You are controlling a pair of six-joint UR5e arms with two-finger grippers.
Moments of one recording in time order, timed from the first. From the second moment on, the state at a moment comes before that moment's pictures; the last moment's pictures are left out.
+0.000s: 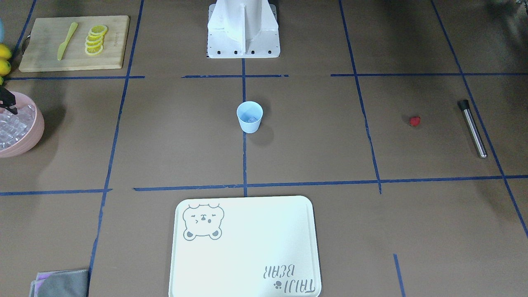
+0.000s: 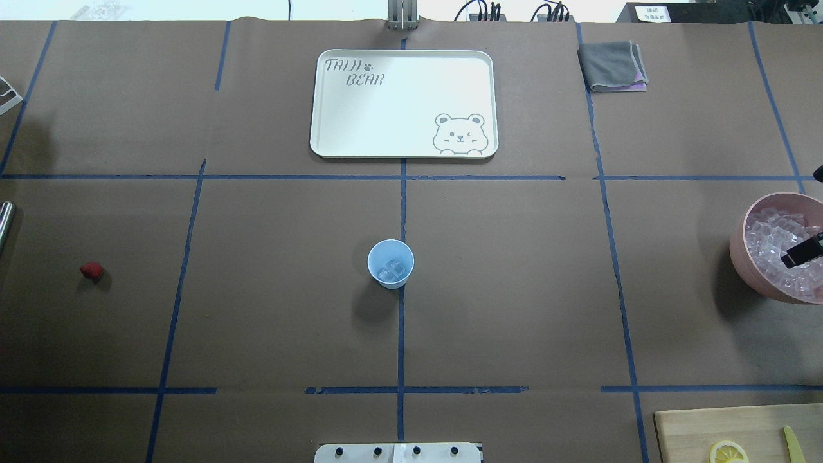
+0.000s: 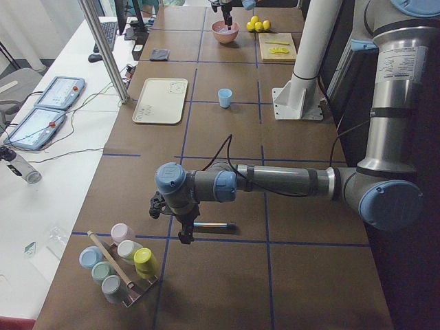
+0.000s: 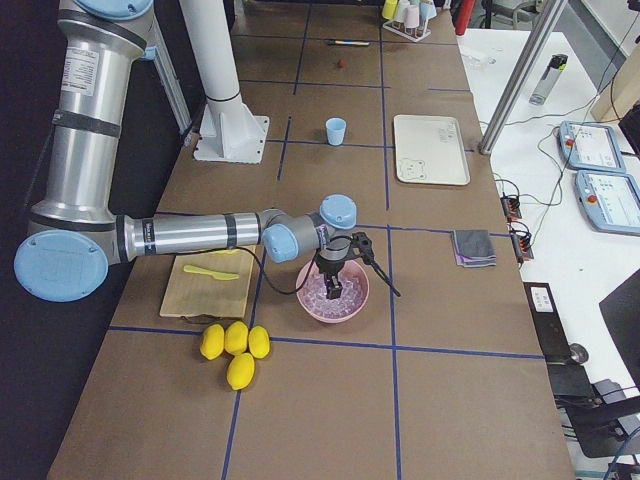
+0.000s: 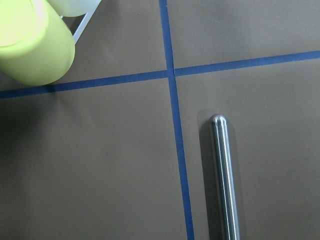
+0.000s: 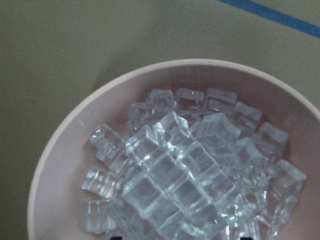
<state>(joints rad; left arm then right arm) -1.49 -1.59 -1.58 -1.51 -2.35 0.10 1.13 -1.77 1.81 -1.31 2.25 0.20</state>
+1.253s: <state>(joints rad) -1.49 -1.59 -1.58 -1.51 -2.35 0.10 1.12 -1.77 1.82 -1.32 2.23 0.18</state>
